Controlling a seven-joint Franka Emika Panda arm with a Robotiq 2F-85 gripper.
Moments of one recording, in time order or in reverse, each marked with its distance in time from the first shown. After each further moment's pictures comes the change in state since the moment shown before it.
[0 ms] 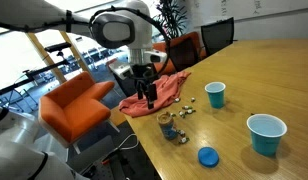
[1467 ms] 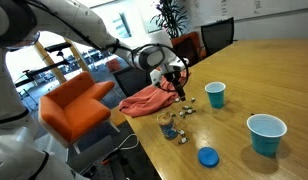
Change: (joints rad) arm 0.064 0.492 0.077 0.252 -0.021 0.616 0.574
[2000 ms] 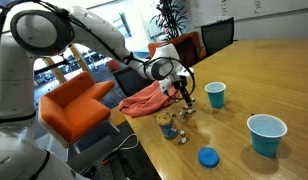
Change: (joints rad) arm 0.097 0.224 -0.079 0.149 -0.028 0.080 0.112
